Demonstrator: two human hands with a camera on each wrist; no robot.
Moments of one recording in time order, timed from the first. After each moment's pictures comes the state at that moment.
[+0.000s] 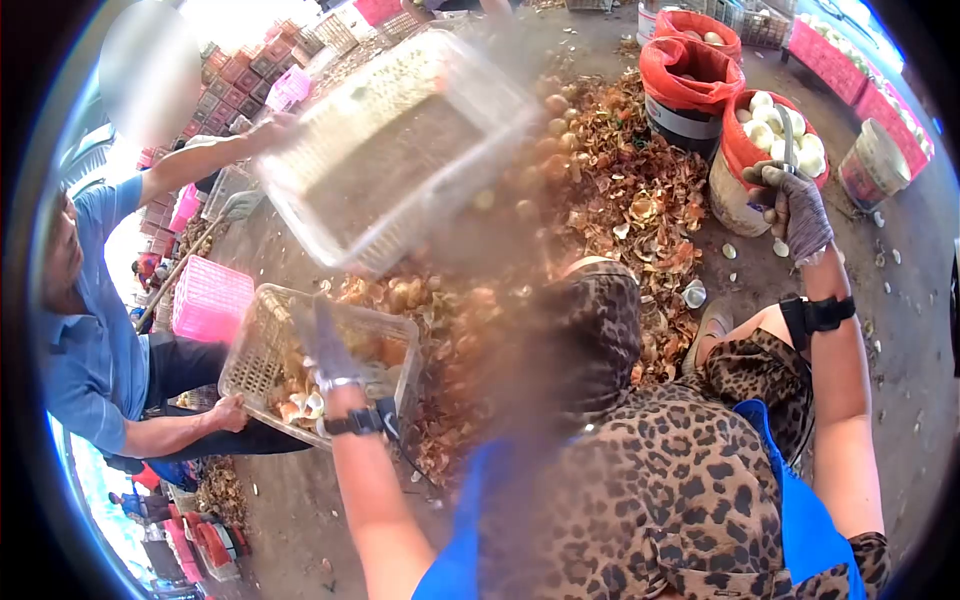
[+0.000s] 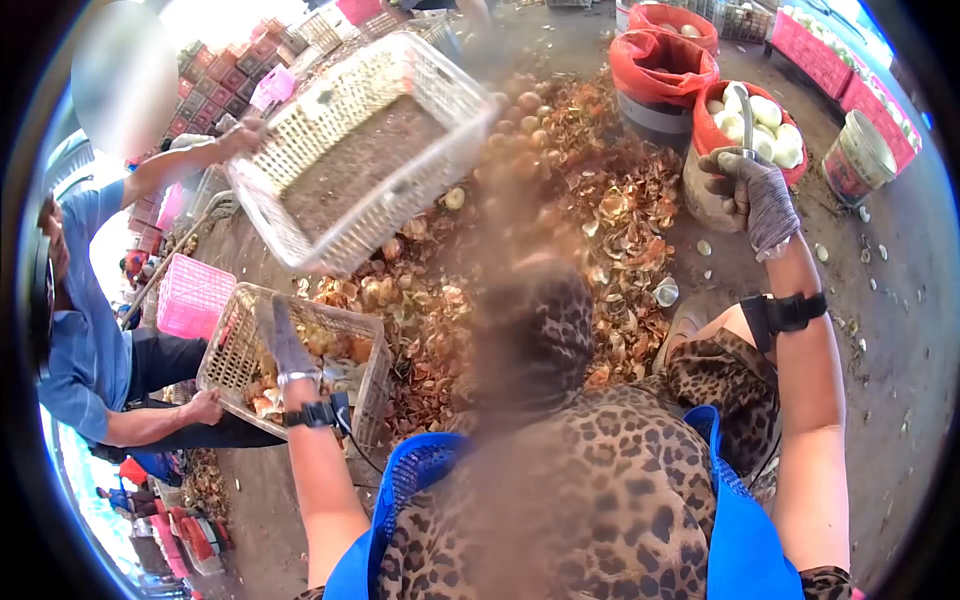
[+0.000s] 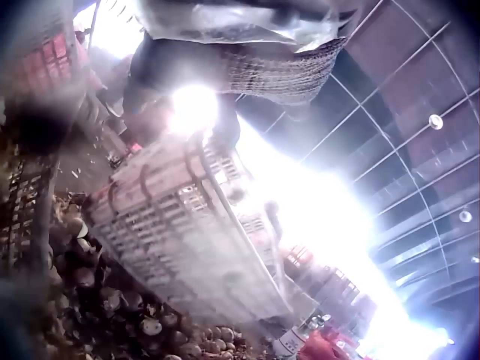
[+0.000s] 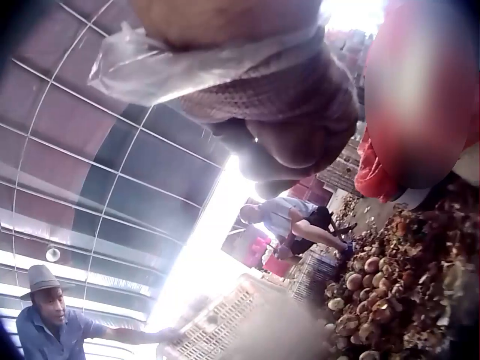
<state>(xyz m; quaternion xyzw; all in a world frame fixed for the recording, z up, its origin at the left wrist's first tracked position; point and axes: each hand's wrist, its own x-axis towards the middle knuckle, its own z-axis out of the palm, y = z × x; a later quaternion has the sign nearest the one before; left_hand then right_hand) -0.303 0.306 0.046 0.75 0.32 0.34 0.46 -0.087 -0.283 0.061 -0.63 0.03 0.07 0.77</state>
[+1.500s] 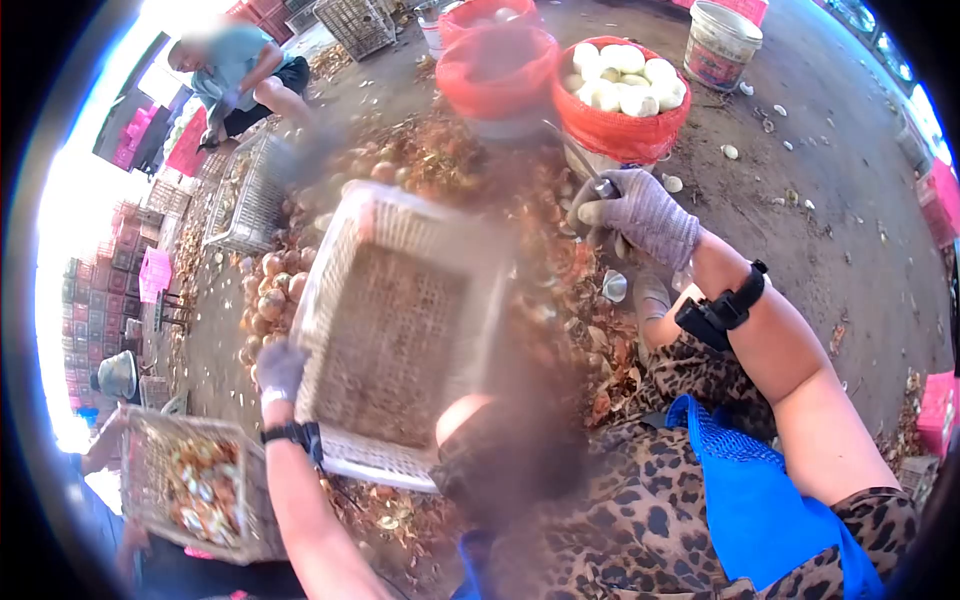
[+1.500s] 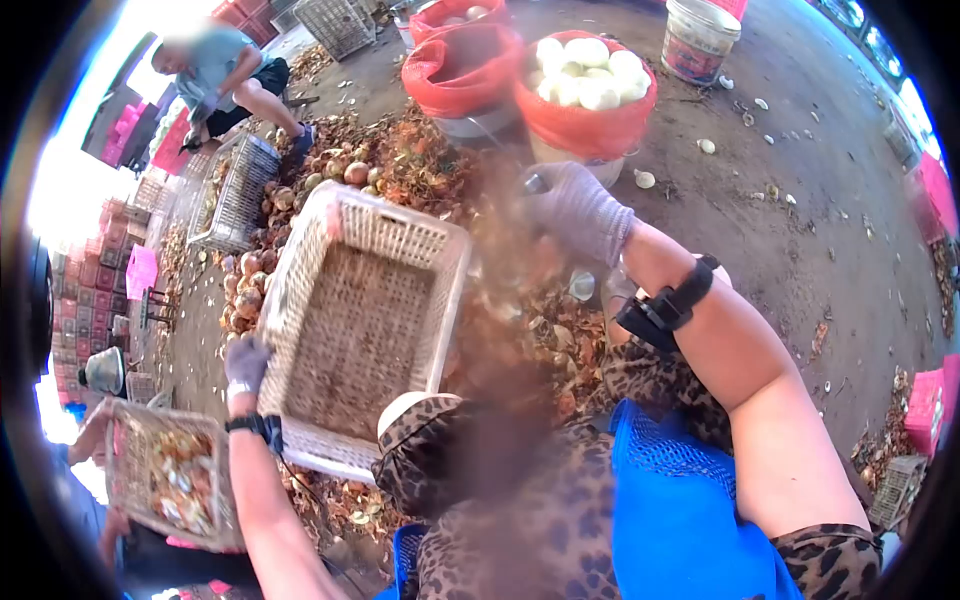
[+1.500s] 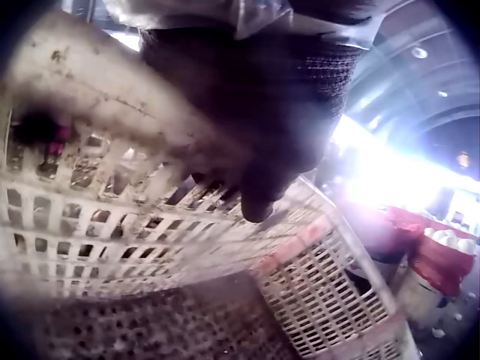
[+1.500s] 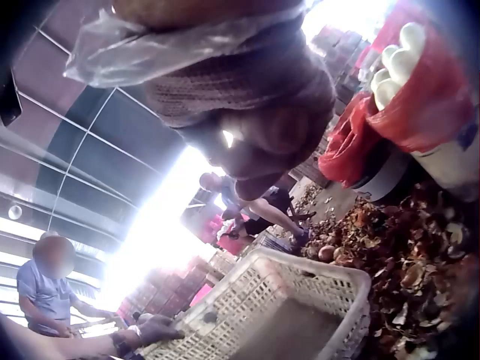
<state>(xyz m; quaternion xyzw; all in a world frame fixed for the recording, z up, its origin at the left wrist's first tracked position) 0.015 0.314 0.022 1.00 -0.03 0.02 -0.09 -0.065 -0.250 0.059 -0.73 0.06 0.08 0.67</state>
